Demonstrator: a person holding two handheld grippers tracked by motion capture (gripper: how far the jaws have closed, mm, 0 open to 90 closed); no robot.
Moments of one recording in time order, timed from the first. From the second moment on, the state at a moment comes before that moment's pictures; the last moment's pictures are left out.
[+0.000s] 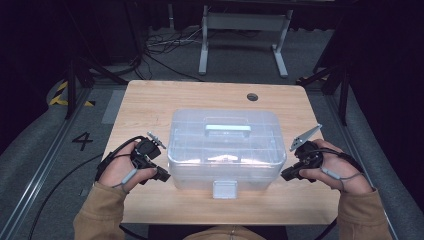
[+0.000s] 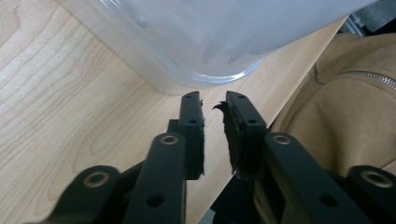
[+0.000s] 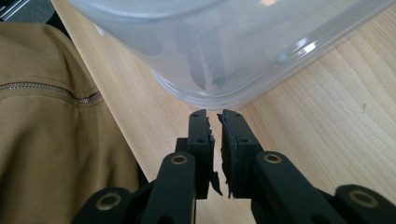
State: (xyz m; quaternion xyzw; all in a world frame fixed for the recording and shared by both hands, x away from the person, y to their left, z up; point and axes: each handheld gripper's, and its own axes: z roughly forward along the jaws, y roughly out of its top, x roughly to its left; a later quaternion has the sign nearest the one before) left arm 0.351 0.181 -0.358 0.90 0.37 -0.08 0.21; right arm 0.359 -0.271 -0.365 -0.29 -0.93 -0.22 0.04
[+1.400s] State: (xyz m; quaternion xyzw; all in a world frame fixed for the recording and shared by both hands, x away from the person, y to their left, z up) left arm 0.368 0.236 -0.356 0.78 0.45 0.12 0.43; right arm 0.385 -0.322 -0.348 -0.38 -0.84 -0.37 -0.10
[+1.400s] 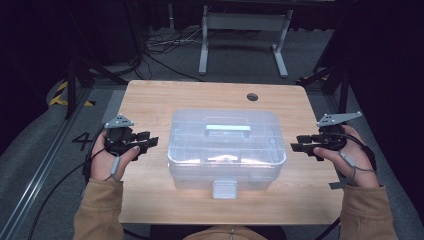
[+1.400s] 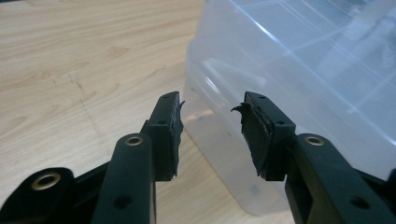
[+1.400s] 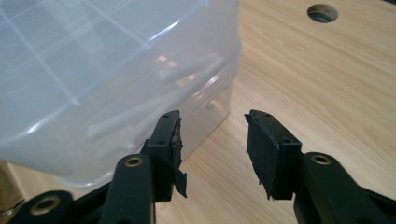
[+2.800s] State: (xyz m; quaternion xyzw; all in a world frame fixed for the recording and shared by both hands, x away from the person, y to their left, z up) left arm 0.409 0.256 -0.432 0.76 0.47 0.16 0.42; right arm 0.446 -0.351 -0.435 -0.40 -0.80 -0.40 -0.19
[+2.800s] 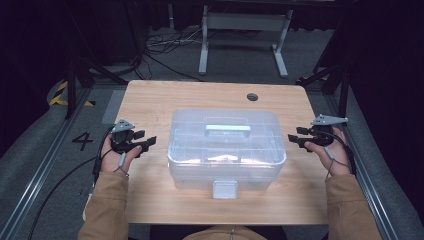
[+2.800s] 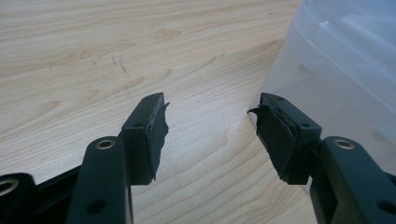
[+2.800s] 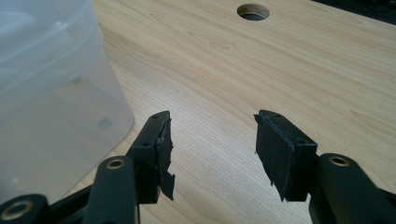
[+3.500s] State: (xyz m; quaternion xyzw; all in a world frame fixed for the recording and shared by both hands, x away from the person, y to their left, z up) left arm 0.418 0.247 -0.463 0.79 0.47 0.13 0.37; right arm 0.458 -0.349 -0.474 -0.43 -0.81 -0.37 -0.16
